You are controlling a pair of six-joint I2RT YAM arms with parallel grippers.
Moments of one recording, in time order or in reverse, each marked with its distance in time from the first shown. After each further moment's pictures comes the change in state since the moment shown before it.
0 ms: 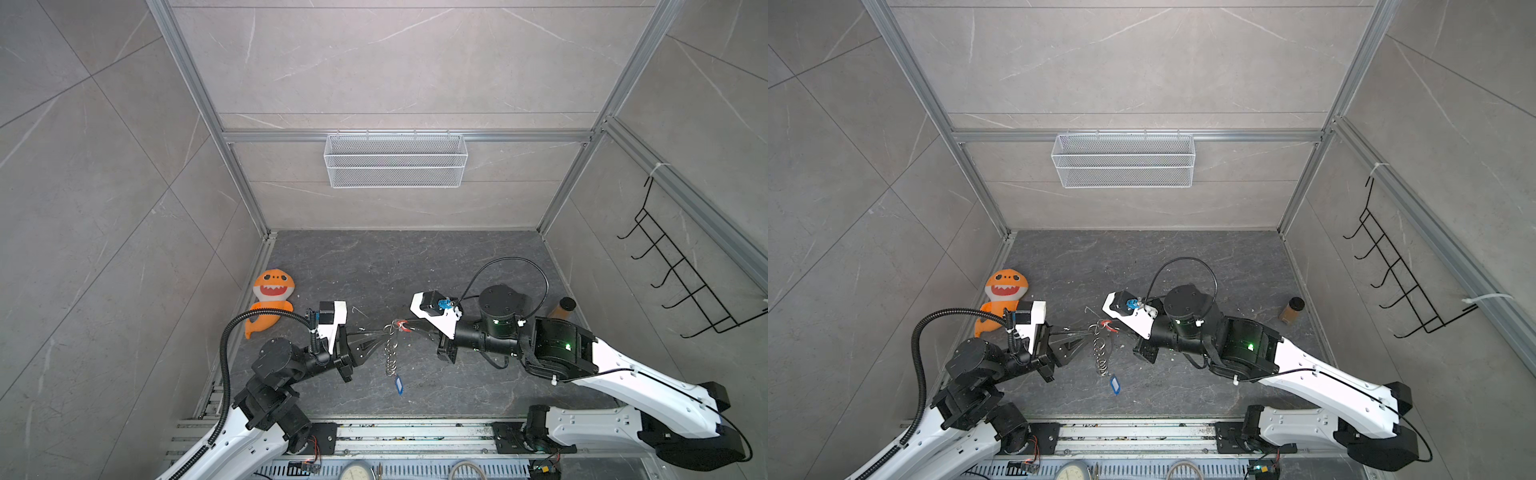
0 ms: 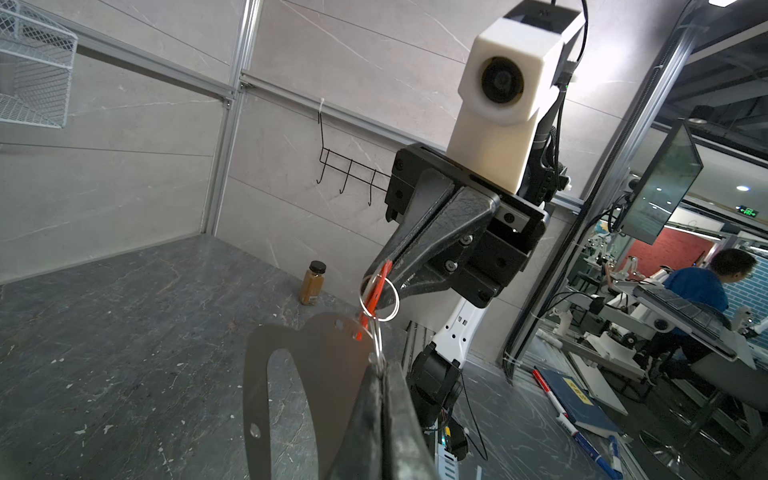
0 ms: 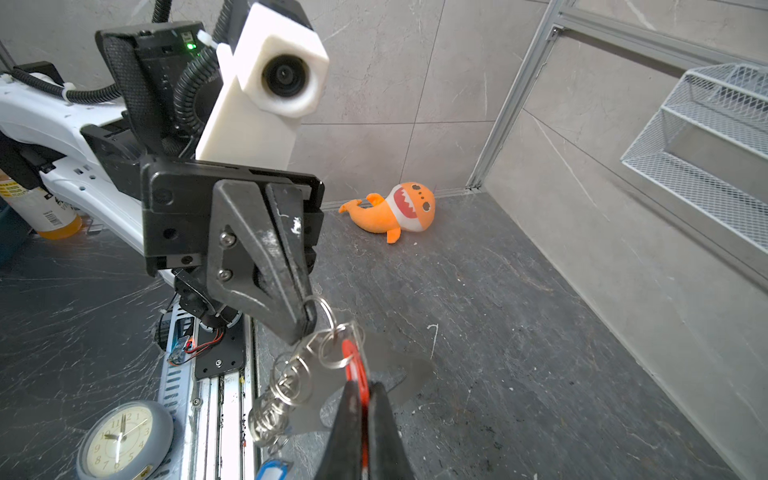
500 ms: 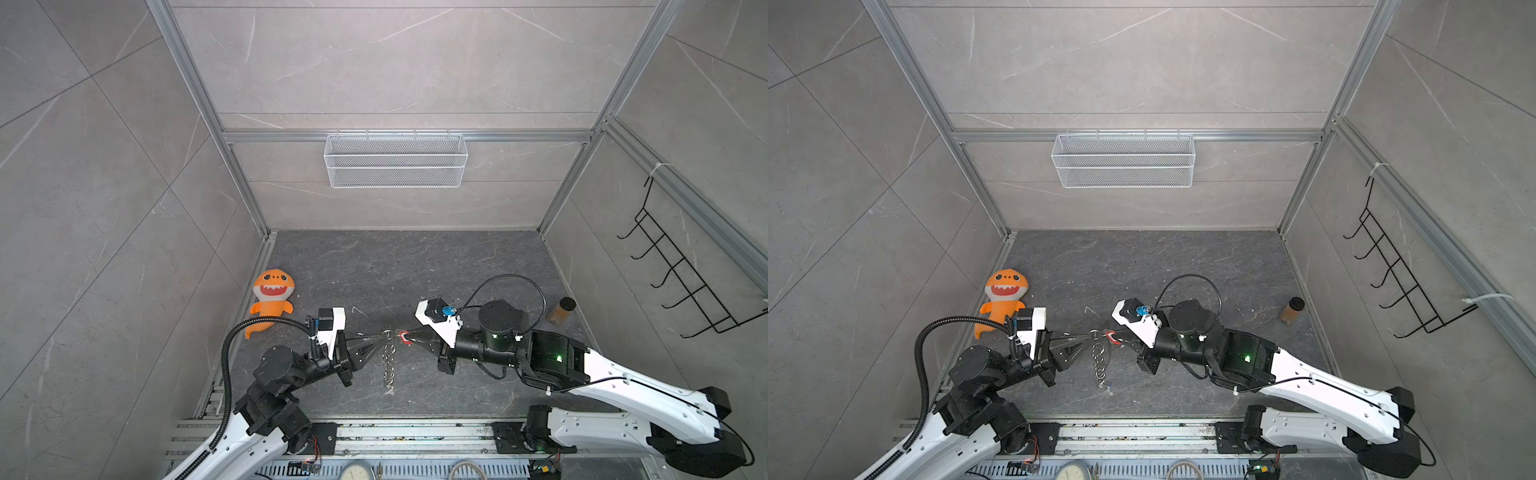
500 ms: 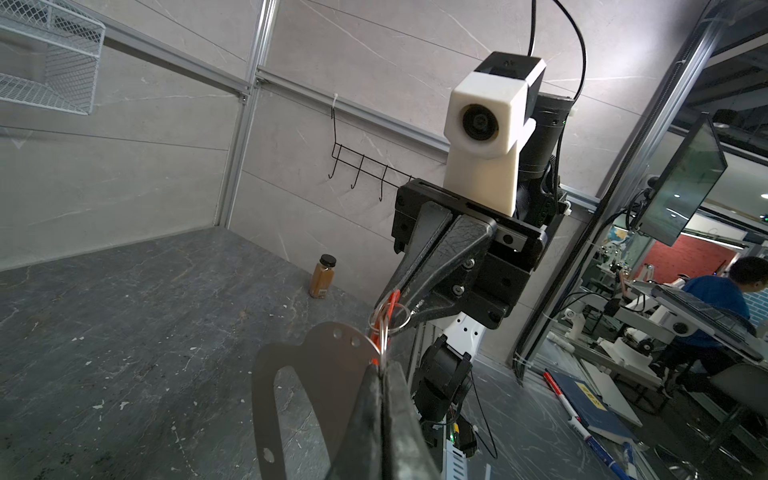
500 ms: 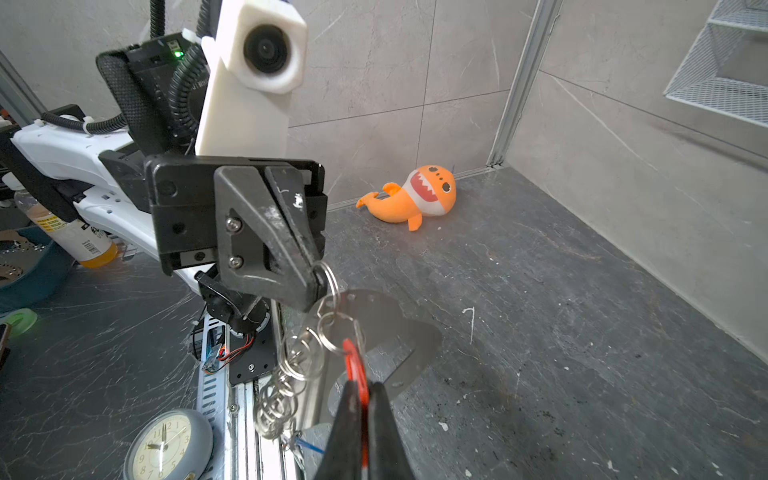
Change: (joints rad) left arm -0.003 -0.076 -0.074 -0.002 -0.074 0.003; right arm 0.002 -0.098 -0.233 0.164 -0.014 0.180
